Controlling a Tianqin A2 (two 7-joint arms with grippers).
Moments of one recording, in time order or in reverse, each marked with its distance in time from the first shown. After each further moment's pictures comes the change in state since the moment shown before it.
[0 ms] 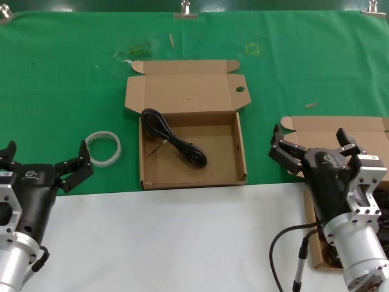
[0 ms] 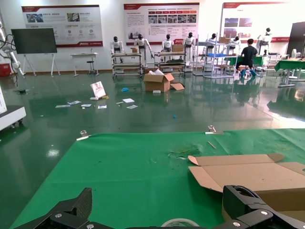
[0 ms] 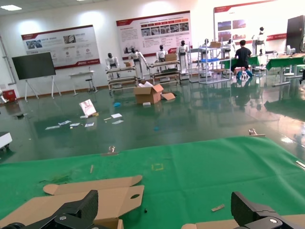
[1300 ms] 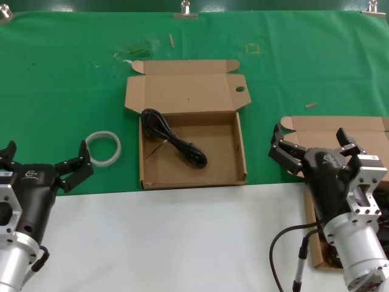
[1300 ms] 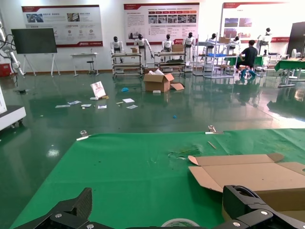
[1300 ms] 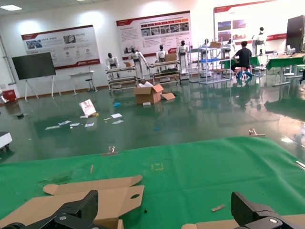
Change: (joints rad) left arm 0.000 0.000 0.000 0.000 0.000 0.000 0.000; right arm 0.000 0.000 0.000 0.000 0.000 0.000 0.000
